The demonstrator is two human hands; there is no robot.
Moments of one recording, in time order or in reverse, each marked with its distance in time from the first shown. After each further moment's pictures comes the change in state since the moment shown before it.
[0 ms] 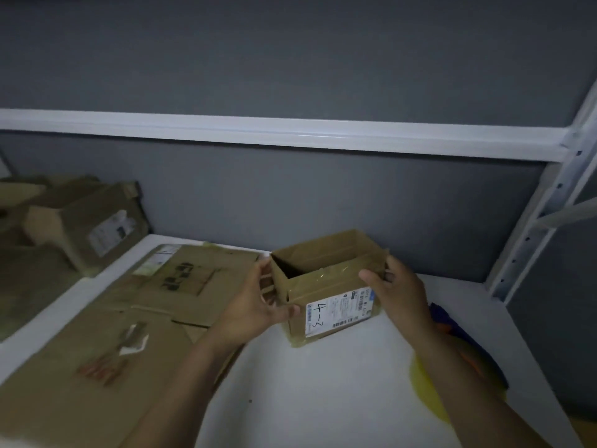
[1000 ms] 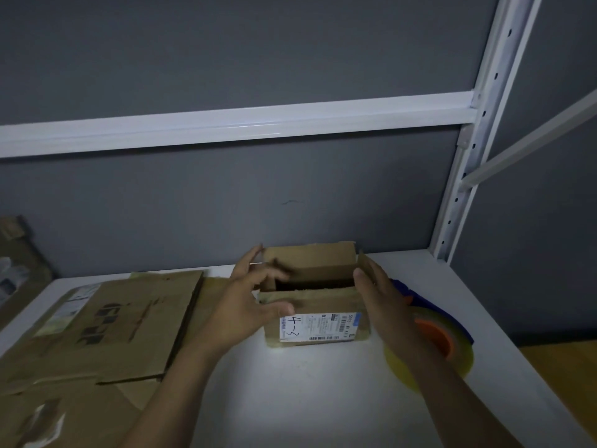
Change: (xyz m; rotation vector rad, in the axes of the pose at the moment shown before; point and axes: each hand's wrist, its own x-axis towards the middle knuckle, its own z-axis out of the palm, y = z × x) left_hand 0.048 0.001 0.028 0.239 -0.197 0.335; right_hand -0.029 0.025 0.000 0.228 0.084 0.236
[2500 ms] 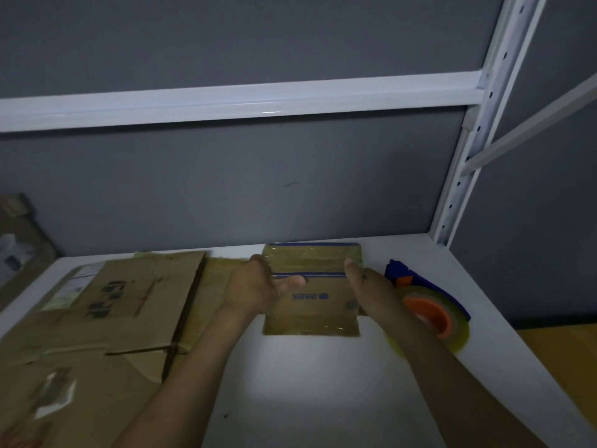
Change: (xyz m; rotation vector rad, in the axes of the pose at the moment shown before) left_hand 0.012 -0.015 0.023 0.359 -0.089 -0.338; right_hand 0.004 0.005 0.018 -0.434 -0.081 0.147
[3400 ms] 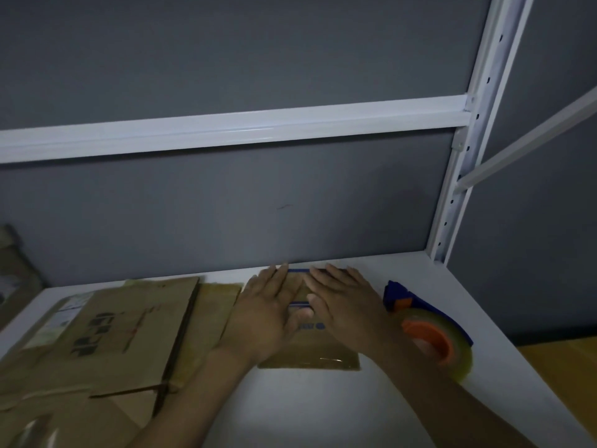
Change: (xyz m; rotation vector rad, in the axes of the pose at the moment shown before) left_hand -0.001 0.001 0.008 0.501 0.188 0.507; right_hand 0.019 -0.005 0.009 -0.697 0.116 -0.731
